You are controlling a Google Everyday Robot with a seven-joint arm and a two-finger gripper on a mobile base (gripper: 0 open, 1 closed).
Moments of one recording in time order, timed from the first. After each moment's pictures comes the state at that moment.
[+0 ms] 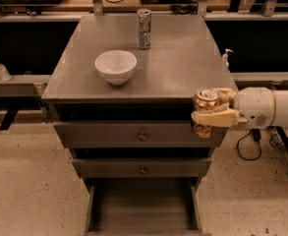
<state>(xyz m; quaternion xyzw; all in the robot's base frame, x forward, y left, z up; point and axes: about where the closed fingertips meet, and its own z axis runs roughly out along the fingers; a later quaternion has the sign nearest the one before) 0.512 -0.156 0.863 -0.62 -0.46 -0.51 0.39</state>
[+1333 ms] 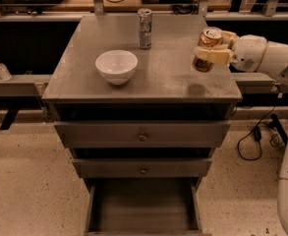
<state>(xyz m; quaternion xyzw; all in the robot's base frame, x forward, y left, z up) 0.693 -0.199 0.932 -0.57 -0.41 -0.65 0.30</state>
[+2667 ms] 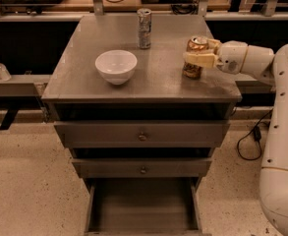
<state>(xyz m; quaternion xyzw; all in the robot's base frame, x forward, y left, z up) 0.733 -0.175 0.891 -0.60 -0.40 -0.61 0.34</state>
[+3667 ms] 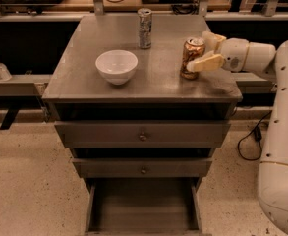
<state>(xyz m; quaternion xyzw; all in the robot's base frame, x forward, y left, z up) 0.730 -0.173 0.897 -0.60 -0.40 -0.59 0.36</state>
